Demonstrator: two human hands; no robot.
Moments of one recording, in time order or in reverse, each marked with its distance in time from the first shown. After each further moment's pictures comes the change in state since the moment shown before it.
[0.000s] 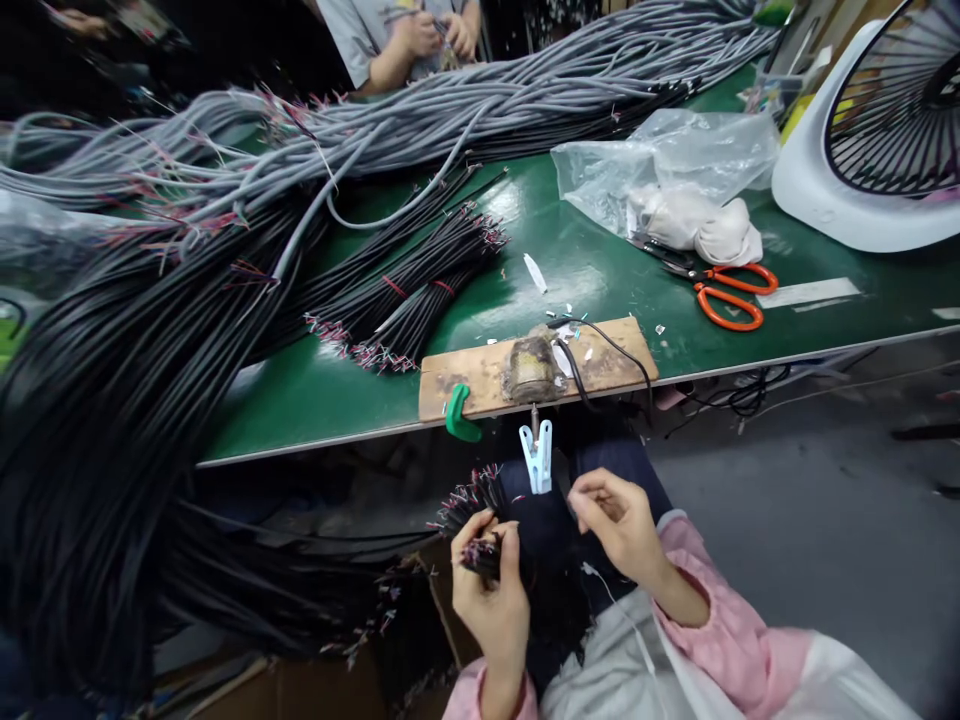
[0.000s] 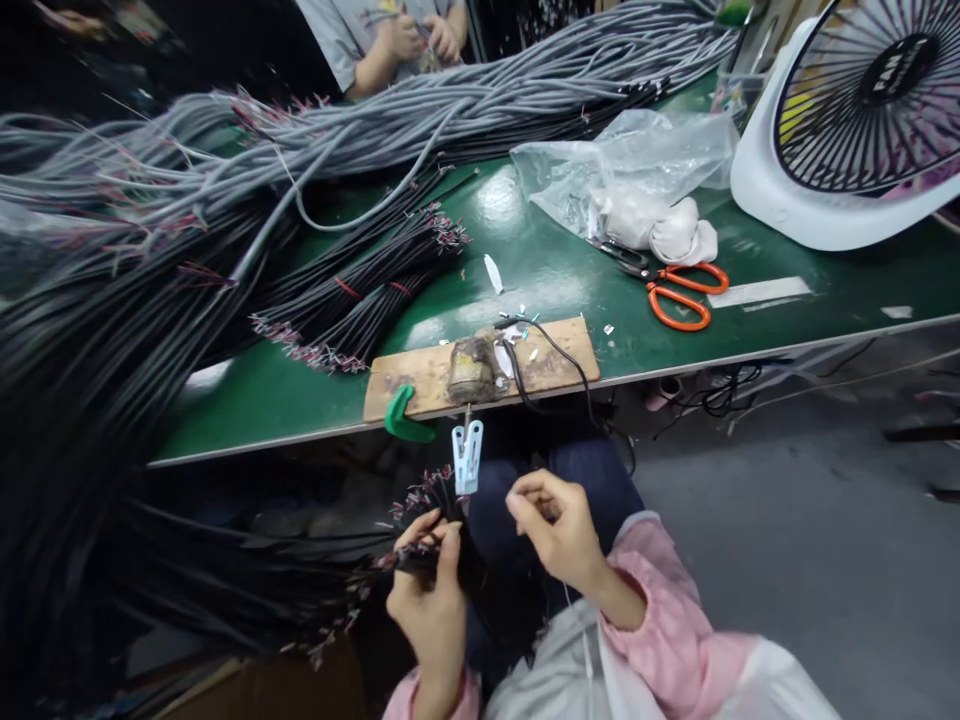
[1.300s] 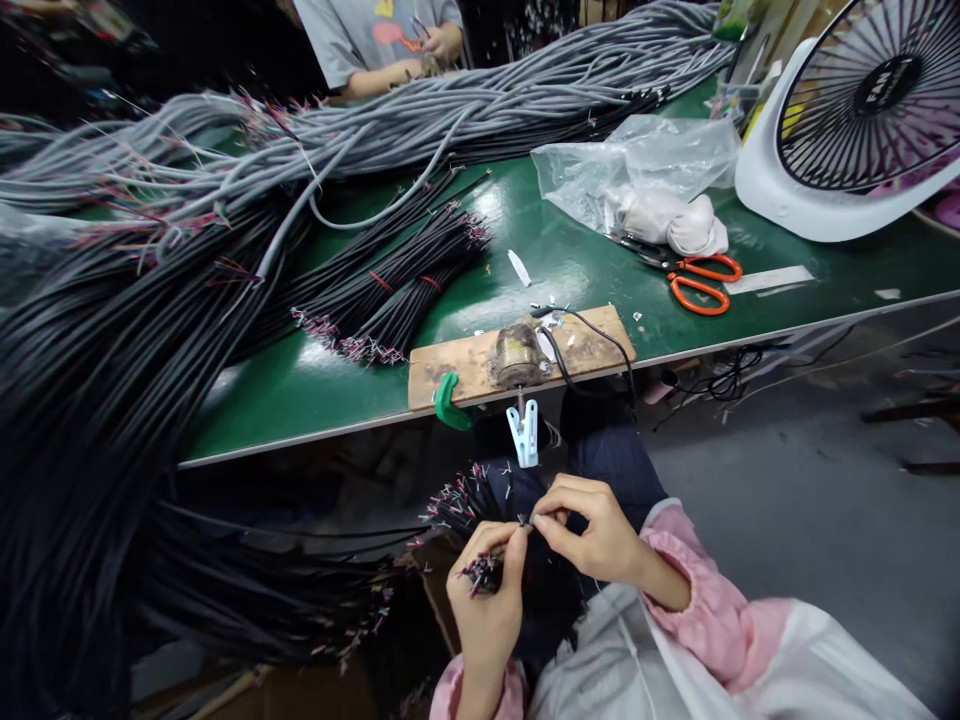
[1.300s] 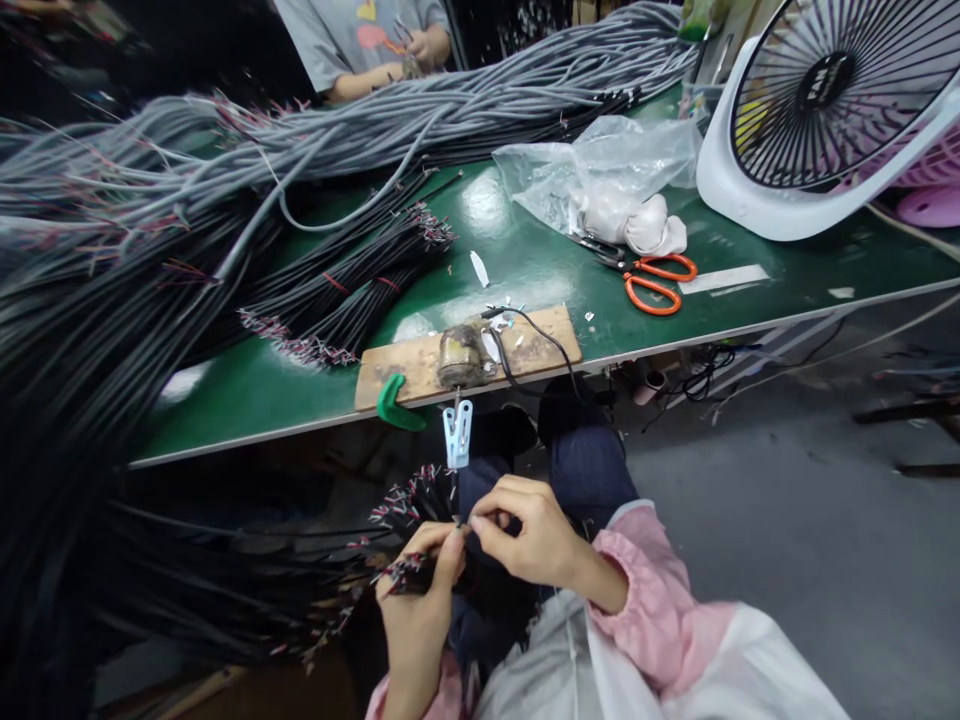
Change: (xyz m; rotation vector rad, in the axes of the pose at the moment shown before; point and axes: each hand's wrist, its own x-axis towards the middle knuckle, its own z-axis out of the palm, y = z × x) left_hand 0.009 0.043 -0.020 -0.025 -0.395 0.111; right_hand -0.007 -0.012 0.010 -0.328 -0.168 -0.323
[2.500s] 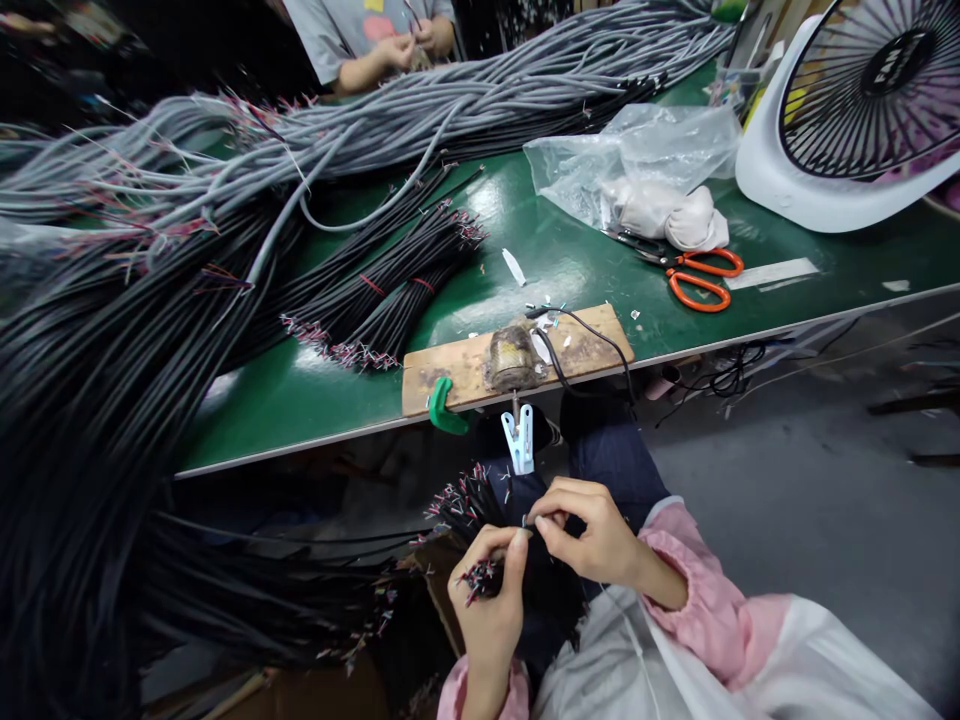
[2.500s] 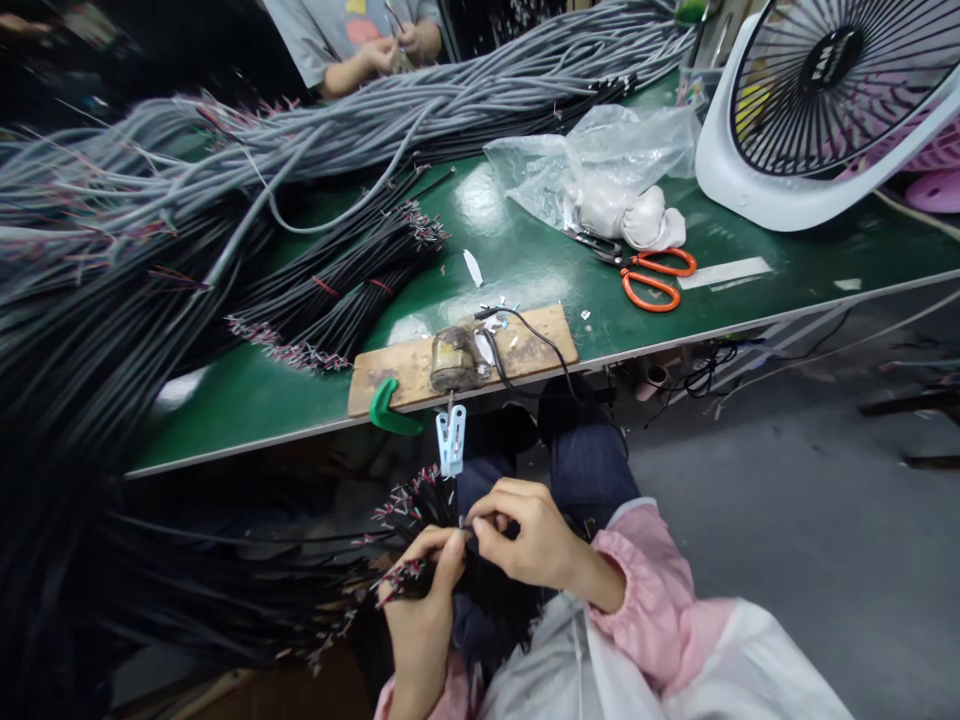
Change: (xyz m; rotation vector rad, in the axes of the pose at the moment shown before) left_hand -0.002 -0.003 0.003 -0.028 -0.010 -0.022; right_hand 0.000 0.006 0.002 0.019 -0.003 -0.007
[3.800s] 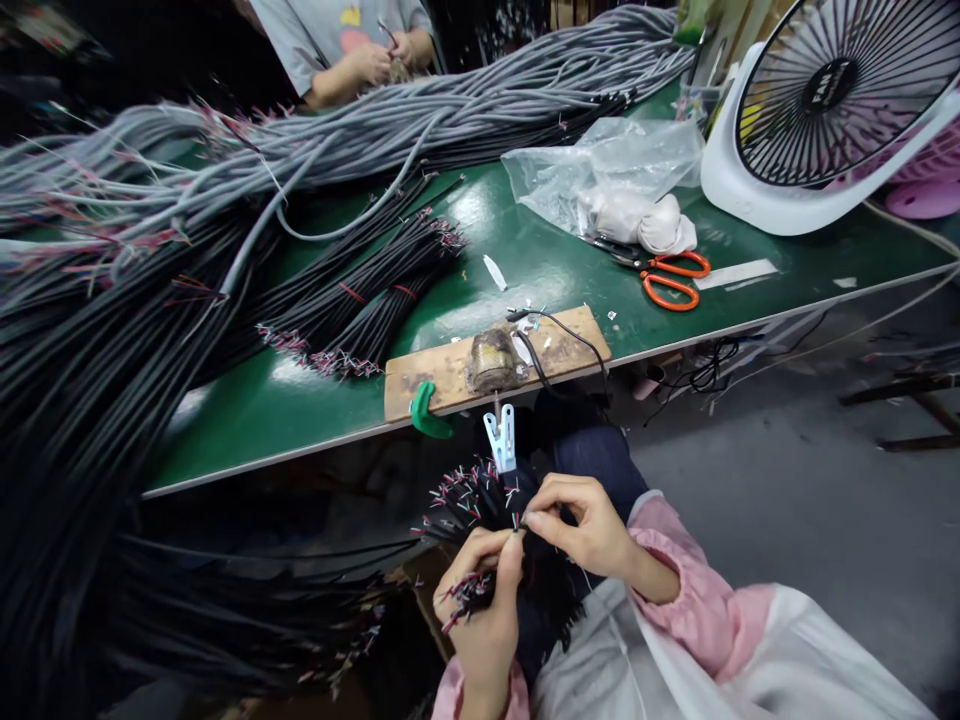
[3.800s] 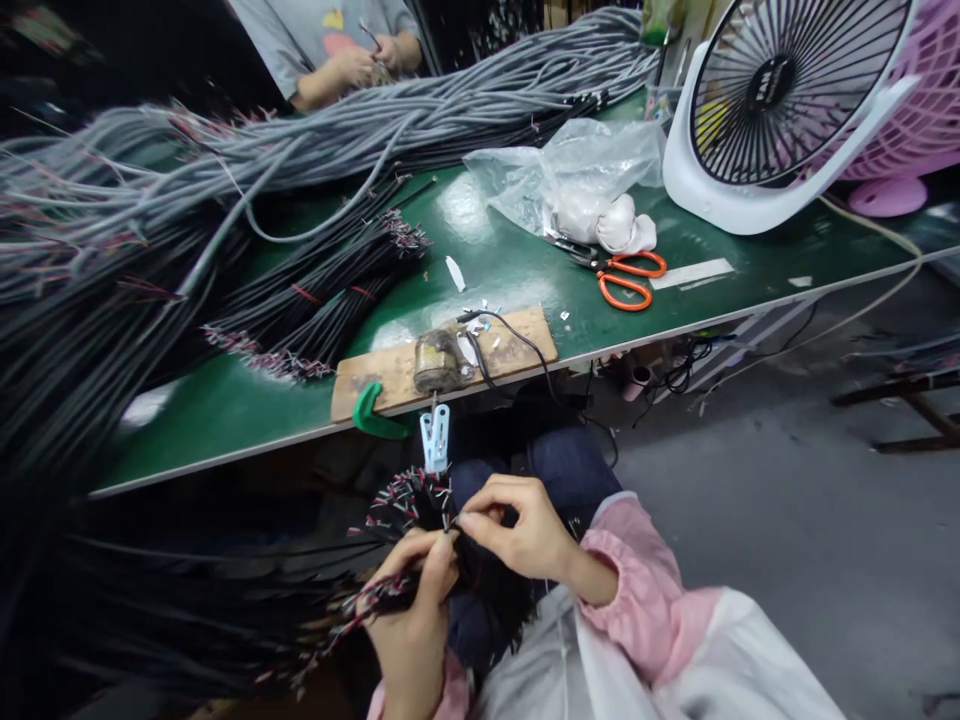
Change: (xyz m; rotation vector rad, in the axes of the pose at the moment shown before) left_hand -0.003 0.022 0.006 -0.084 0.037 0.047; right_hand -0.002 -0.006 -0.004 0.254 0.077 0.116
